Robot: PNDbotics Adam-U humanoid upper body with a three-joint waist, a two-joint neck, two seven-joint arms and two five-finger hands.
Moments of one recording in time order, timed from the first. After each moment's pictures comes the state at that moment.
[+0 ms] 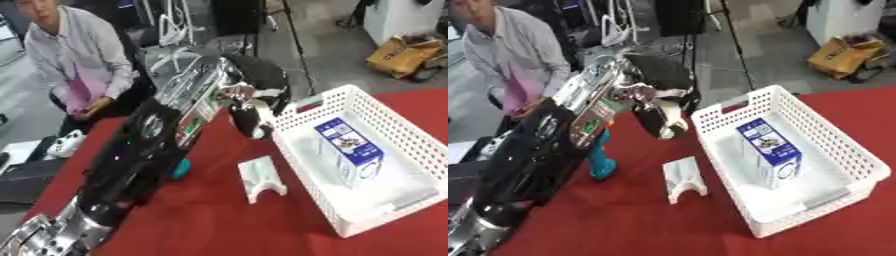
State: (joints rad) left arm -1.01 0.22 -0.34 -1.44 -1.10 -0.18 -0.90; right arm -0.29 -0.47 -0.49 -1.99 0.42 -0.17 -0.91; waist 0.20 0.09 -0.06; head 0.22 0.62
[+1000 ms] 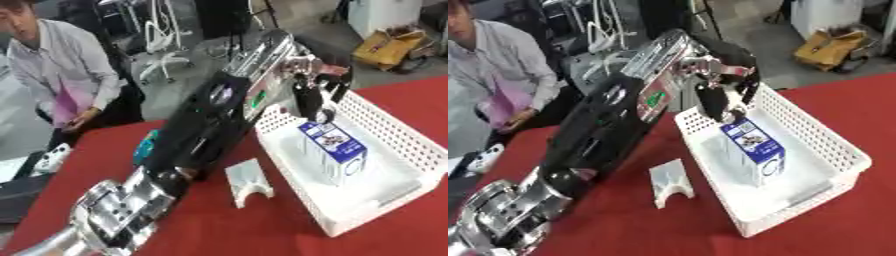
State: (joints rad) left arm -1.21 0.10 -0.27 -1.16 -1.06 -0.09 -0.91; right arm -0.36 -0.48 -0.45 -1.99 0.40 -0.18 -0.90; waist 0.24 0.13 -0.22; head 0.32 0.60
